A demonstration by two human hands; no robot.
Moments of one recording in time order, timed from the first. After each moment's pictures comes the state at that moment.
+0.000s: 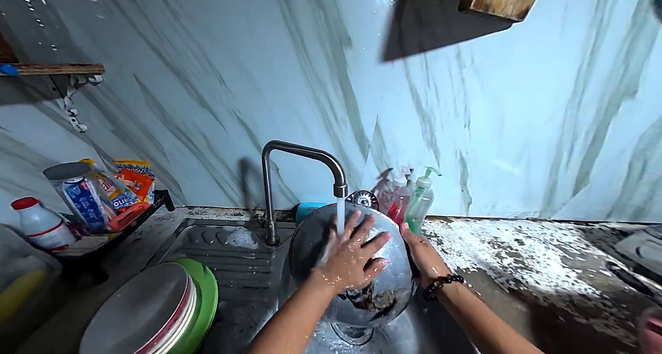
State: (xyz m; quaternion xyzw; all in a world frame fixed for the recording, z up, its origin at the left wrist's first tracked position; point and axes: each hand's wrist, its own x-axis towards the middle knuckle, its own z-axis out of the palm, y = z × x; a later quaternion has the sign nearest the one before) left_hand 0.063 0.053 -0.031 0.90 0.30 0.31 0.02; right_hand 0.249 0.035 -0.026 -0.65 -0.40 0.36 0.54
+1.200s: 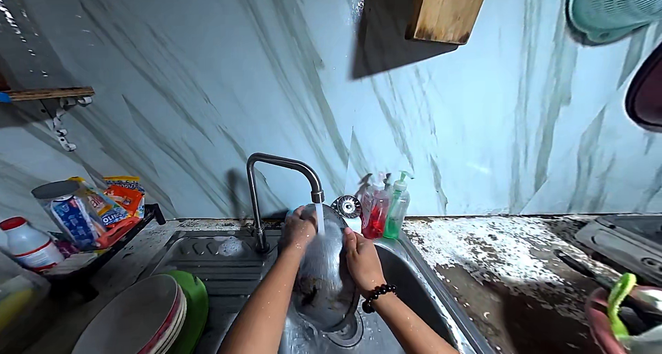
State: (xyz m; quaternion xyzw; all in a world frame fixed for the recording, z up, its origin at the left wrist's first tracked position) left_hand 0.040 0.105 0.007 0.60 0.60 0.36 0.38; right_hand 0.156 0.008 0.014 -0.69 -0.51 0.25 0.44
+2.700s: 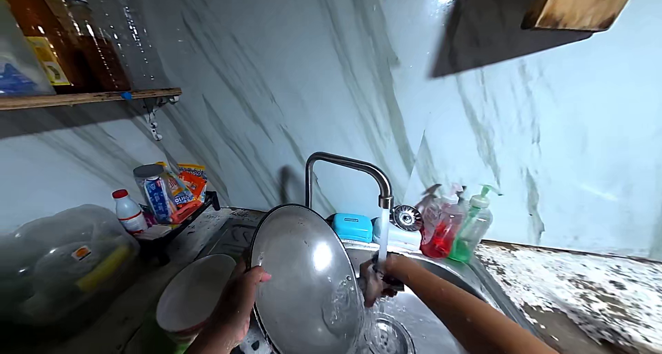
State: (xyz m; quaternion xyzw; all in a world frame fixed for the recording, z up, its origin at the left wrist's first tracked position) left_hand -0.123 -0.066 0.060 0.35 0.63 0.53 0.45; right_hand 0.133 0.109 -0.029 -0.54 -0.74 0.26 -0.31
